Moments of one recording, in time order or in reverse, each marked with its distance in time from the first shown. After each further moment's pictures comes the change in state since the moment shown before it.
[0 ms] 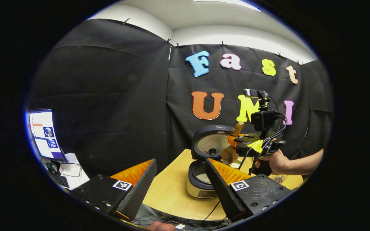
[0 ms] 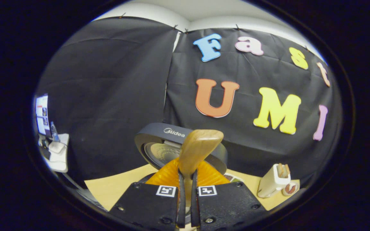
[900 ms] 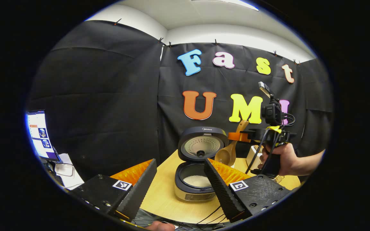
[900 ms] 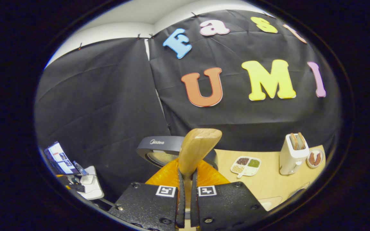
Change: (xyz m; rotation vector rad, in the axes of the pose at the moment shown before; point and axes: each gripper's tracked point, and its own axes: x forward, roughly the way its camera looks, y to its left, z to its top) left arm 0.025 -0.058 0.010 0.018 -0.003 -0.040; right arm -0.039 -0.062 -0.004 0.516 0.088 0.084
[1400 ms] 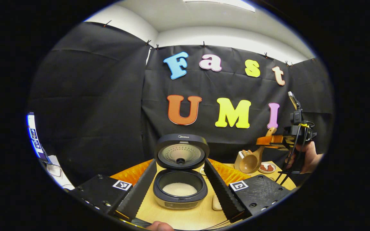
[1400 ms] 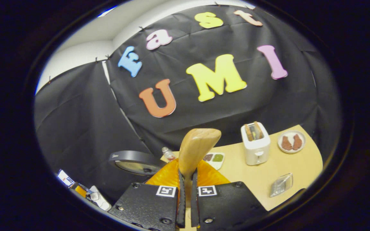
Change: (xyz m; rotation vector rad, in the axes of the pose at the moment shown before) left arm 0.031 -0.069 0.018 0.014 -0.046 -0.101; right arm -0.116 -0.178 0.031 0.210 -0.064 -0.237
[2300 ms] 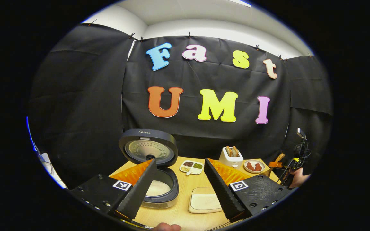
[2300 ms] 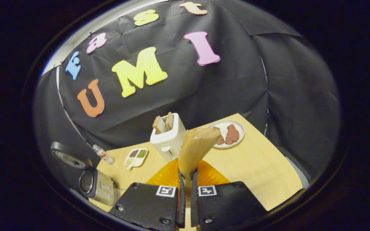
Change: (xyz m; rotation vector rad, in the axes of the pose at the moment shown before) left arm 0.033 -0.099 -0.010 -0.017 0.101 -0.074; right arm -0.004 -0.284 -0.046 0.063 0.036 -0.340
